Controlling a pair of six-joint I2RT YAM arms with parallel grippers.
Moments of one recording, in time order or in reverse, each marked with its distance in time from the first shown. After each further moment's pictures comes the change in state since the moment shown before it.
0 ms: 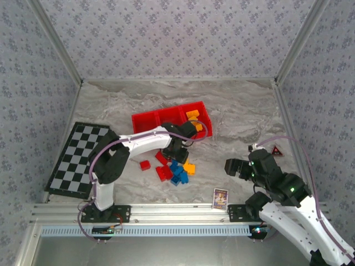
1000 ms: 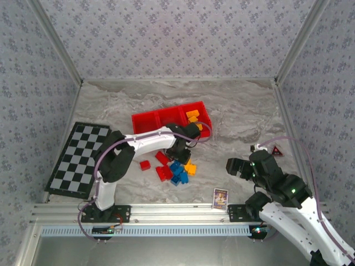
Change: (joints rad) left arm -0.023 0.063 0.058 -0.005 0.013 0.042; right arm 0.005 -0.015 0.000 -0.006 0.039 0.023
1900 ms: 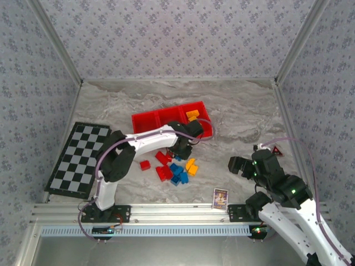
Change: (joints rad) left arm -0.002 0.001 0.058 -0.006 -0.113 0.026; right arm -0.082 -0.006 0.000 -0.002 -0.022 -0.012
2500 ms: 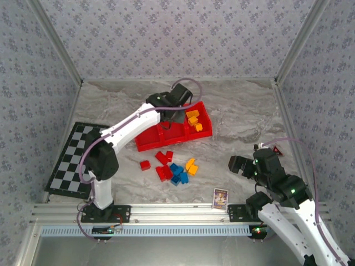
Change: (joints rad) left arm 0.185 -0.065 0.303 -0.004 -0.154 -0.019; right arm -0.056 0.003 0.000 0.008 -0.048 -0.023
